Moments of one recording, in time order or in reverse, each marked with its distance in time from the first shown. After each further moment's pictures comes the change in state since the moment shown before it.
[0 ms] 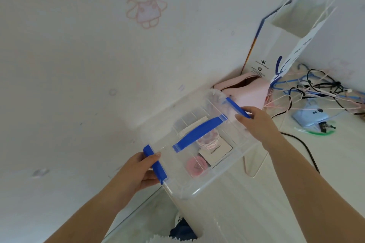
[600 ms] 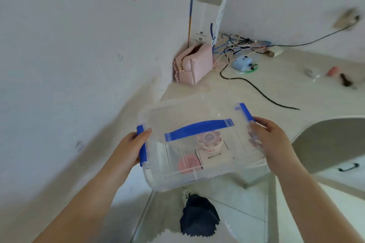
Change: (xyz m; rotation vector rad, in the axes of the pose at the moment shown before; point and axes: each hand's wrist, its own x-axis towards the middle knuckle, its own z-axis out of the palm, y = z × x) left_hand -0.045 -0.028 -0.092 0.303 -0.258 0.231; right_hand -0.299 0.025 0.078 0.686 0.565 0.295
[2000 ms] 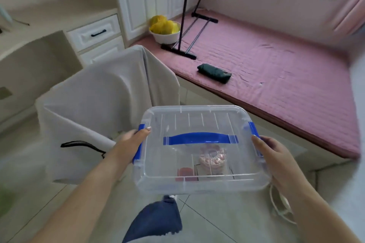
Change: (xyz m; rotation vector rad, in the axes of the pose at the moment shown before) left_hand -0.560 -0.290 0.304 0.693 -1.259 0.139; right_hand -0.786 0.338 -0.399 0.380 1.196 0.258
